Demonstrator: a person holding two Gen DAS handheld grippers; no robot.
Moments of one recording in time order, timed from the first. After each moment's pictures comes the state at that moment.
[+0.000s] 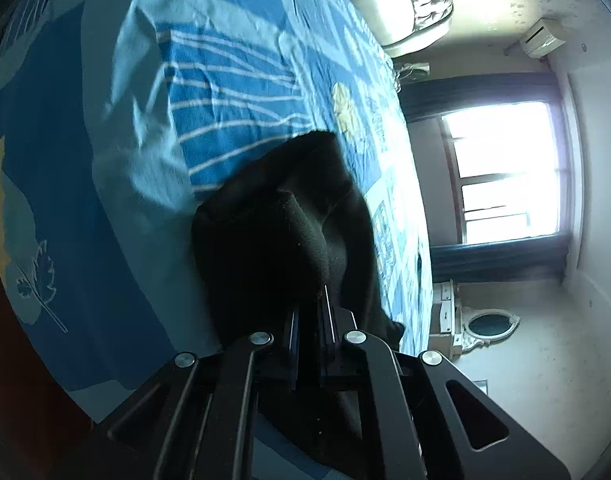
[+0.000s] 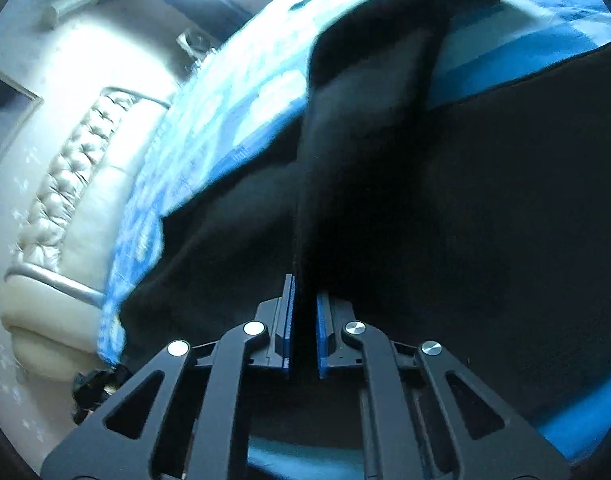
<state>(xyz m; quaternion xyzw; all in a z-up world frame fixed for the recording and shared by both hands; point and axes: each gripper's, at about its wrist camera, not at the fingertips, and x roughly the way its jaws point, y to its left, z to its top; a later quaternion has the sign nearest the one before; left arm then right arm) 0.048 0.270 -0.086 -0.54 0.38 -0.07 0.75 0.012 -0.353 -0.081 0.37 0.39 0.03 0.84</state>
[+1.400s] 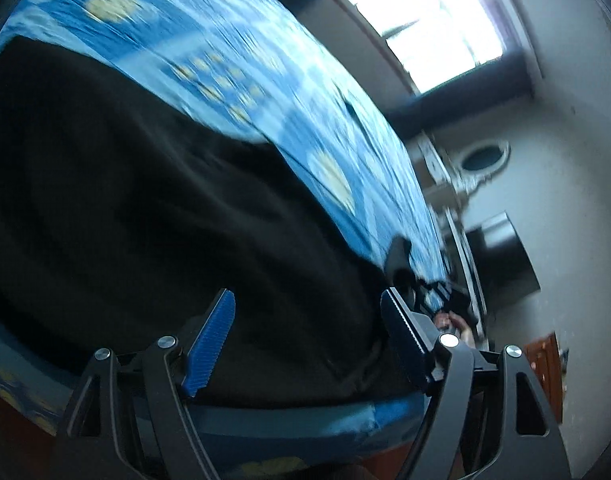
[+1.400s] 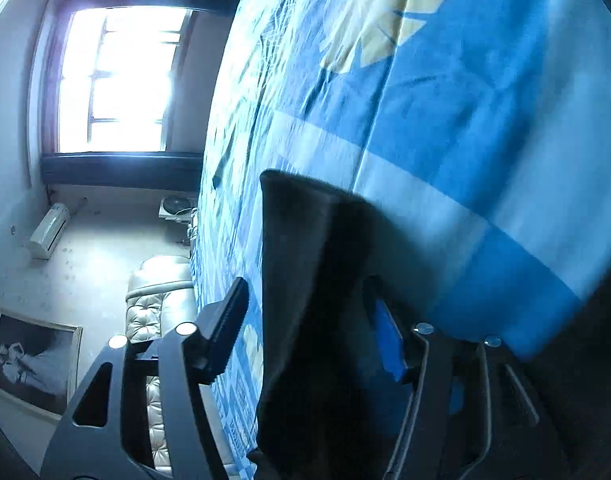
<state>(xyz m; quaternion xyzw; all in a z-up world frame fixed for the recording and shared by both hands) 0.030 0.013 -0.032 -0.31 0.46 -0.28 0.78 0.101 -0.567 -0.106 0.63 0.25 -0.08 0.73</state>
